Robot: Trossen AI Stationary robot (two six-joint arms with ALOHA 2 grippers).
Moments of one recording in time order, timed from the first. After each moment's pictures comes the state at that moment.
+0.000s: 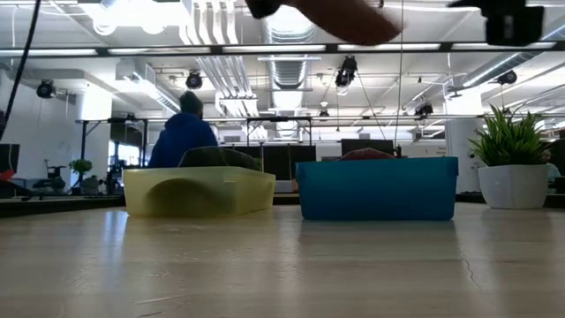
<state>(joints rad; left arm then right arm) 0.13 1.45 1.32 0.02 0.71 -0.62 0.49 0.74 0.71 -0.38 0.41 1.24</state>
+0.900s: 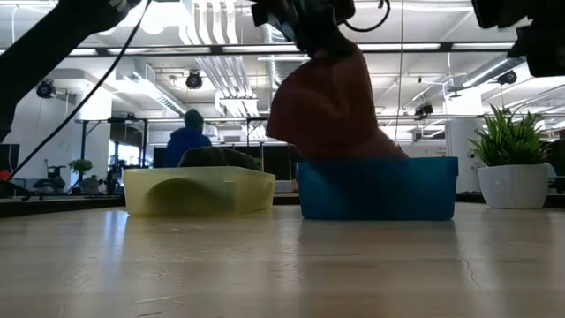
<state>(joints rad) 0.23 2.15 2.26 -1.06 0.68 0.29 0.55 0.89 0.71 -0.59 0.23 1.48</state>
